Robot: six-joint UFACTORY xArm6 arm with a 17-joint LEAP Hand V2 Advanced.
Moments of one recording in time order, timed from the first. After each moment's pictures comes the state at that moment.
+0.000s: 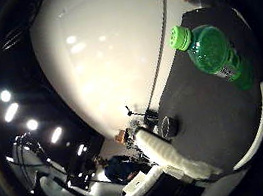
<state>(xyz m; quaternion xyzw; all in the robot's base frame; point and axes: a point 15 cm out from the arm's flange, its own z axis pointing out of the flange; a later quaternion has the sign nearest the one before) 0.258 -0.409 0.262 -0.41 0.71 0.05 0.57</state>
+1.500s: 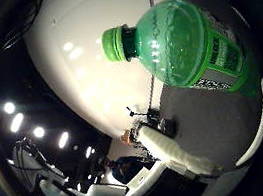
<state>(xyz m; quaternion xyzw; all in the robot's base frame) 0.314 -0.408 0.200 -0.40 0.71 0.10 0.58</state>
